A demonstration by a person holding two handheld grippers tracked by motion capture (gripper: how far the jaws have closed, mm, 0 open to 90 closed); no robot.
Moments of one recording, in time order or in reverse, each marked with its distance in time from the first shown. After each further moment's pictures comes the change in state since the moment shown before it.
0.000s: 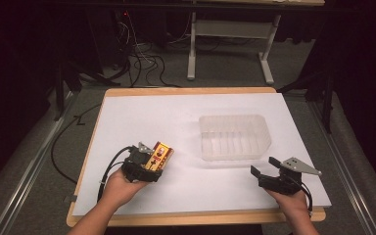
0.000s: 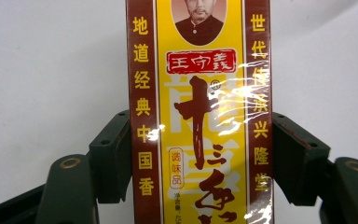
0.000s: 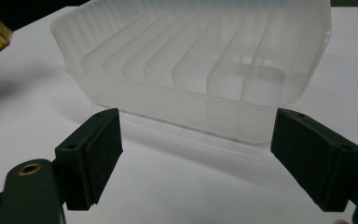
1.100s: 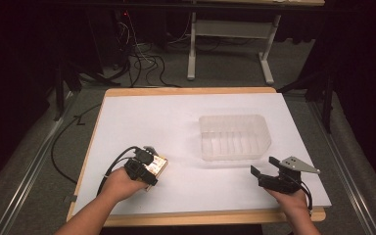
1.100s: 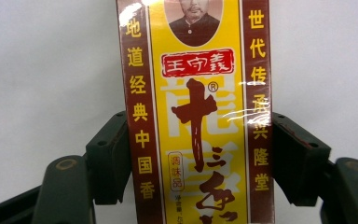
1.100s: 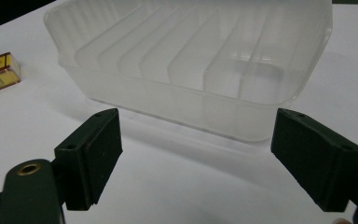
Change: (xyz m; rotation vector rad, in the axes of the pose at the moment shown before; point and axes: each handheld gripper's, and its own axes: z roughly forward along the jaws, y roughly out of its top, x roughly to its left) left arm 0.009 0.005 0.029 0.393 0.048 0.025; right arm -0.002 0.001 0.002 0.023 -0.007 -0.016
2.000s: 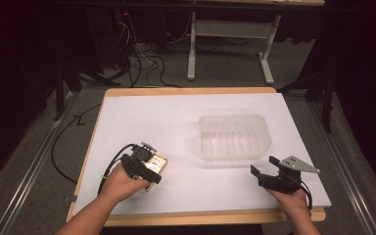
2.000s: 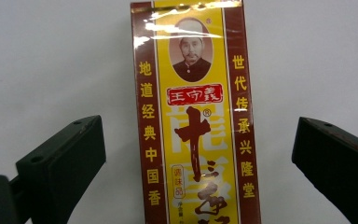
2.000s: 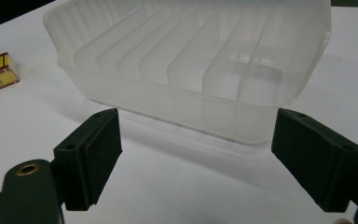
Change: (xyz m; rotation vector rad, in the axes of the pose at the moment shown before) left arm -0.002 0.000 -0.013 -0.108 -0.009 -0.031; right arm 0.000 0.001 0.000 -0.001 -0.002 -0.009
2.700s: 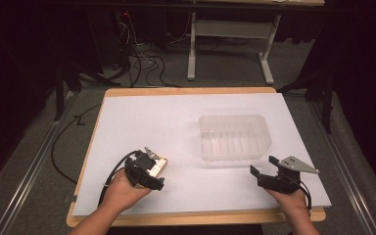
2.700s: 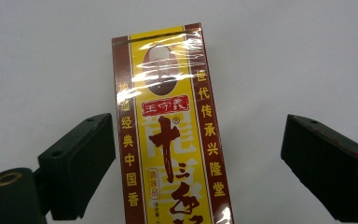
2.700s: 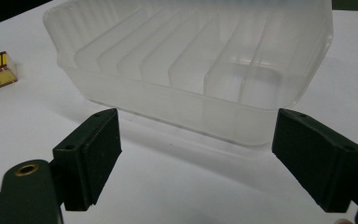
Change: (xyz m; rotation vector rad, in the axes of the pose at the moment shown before) left arm -0.025 -0.015 -0.011 -0.159 0.072 0.085; right arm 0.002 0.000 0.001 -0.005 -0.009 -0.013
